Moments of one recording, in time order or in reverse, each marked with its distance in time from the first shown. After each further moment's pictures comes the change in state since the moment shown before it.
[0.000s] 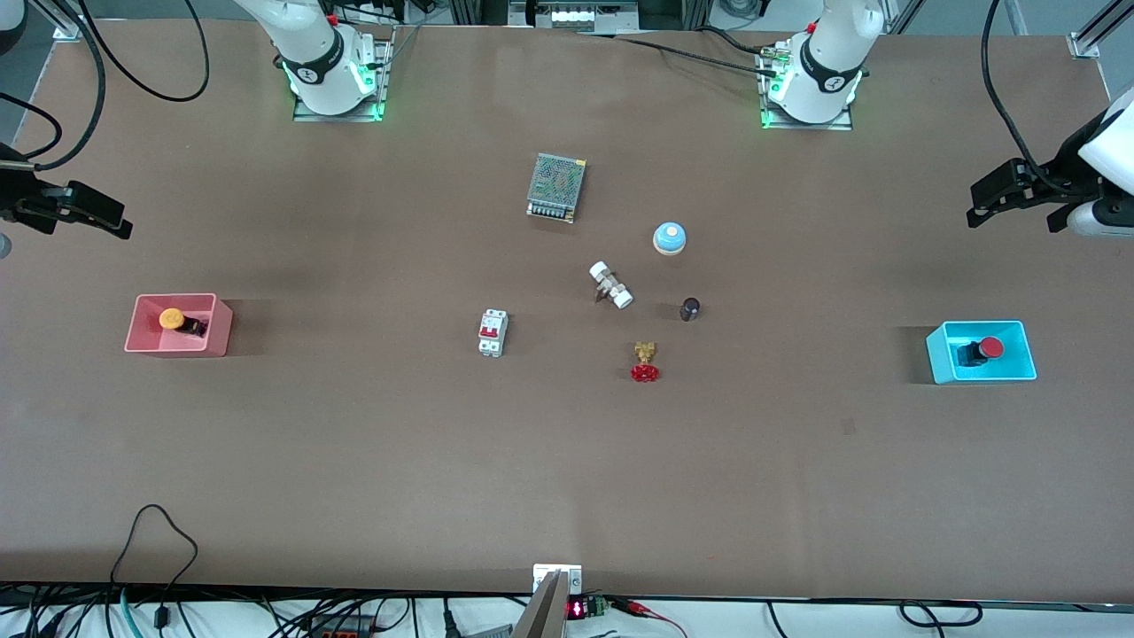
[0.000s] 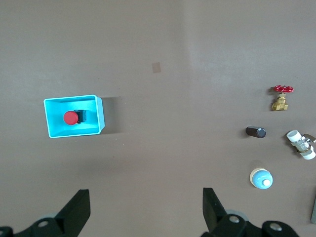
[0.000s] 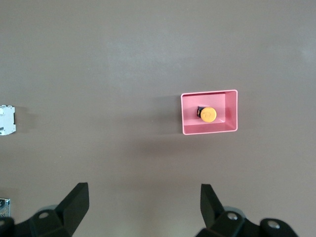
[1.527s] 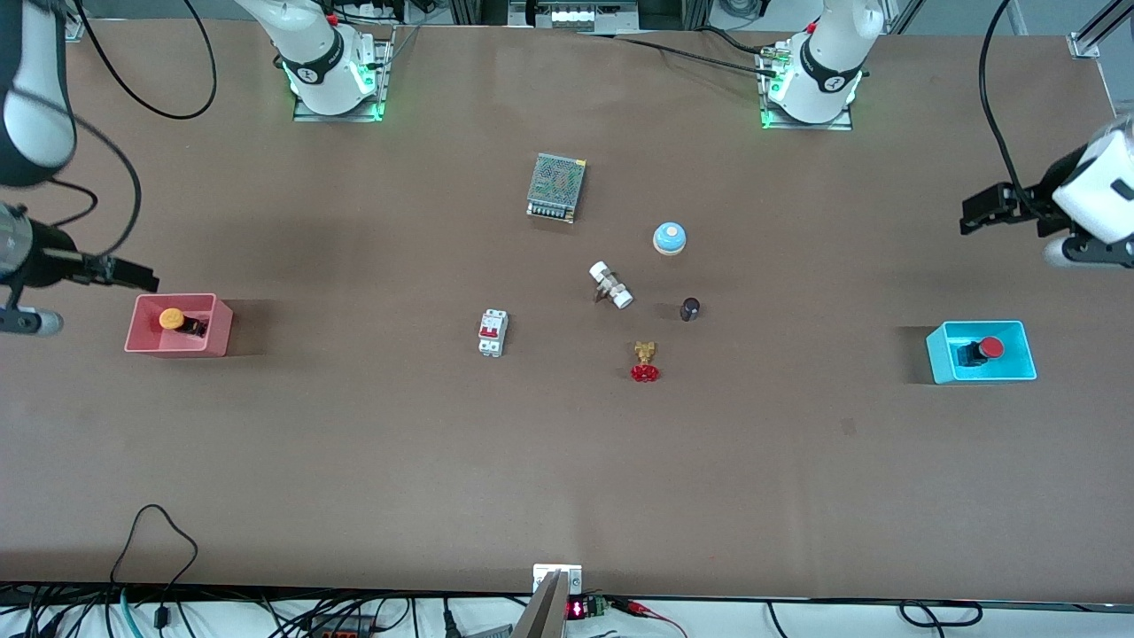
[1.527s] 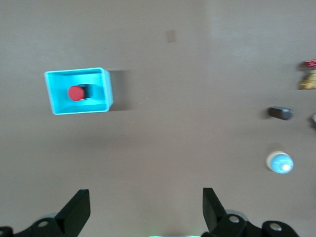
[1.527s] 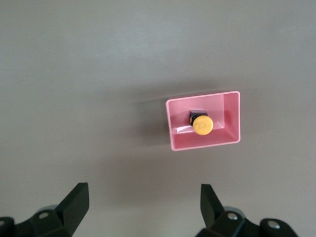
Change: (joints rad) left arm 0.014 0.100 0.010 0.029 0.066 -0.078 -0.003; right arm -0.066 0.218 -0.005 -0.024 -0.013 0.139 0.001
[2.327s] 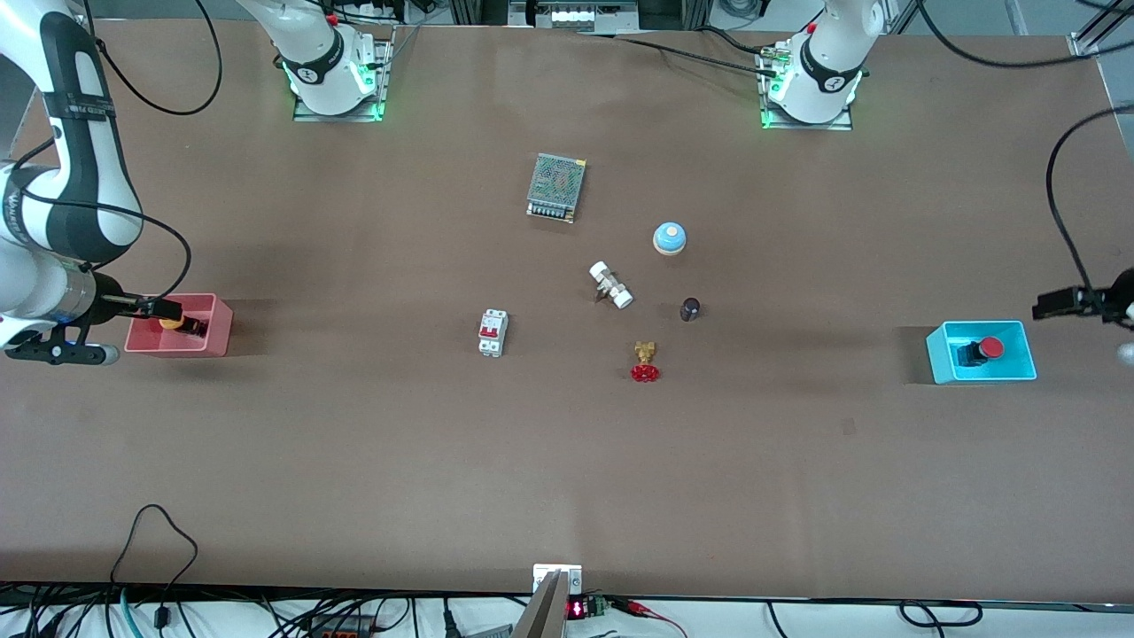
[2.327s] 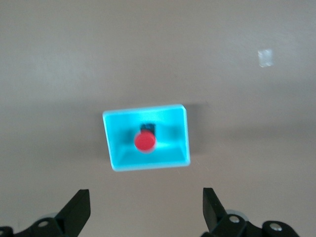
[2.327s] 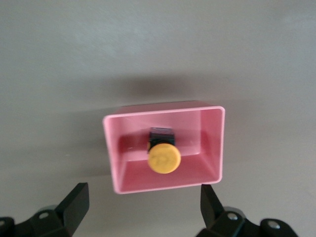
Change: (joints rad) left arm 0.269 0.319 0.008 0.019 0.020 0.387 0.308; right arm -0.082 0.098 -0.003 -0.221 -0.114 0.331 -0.093
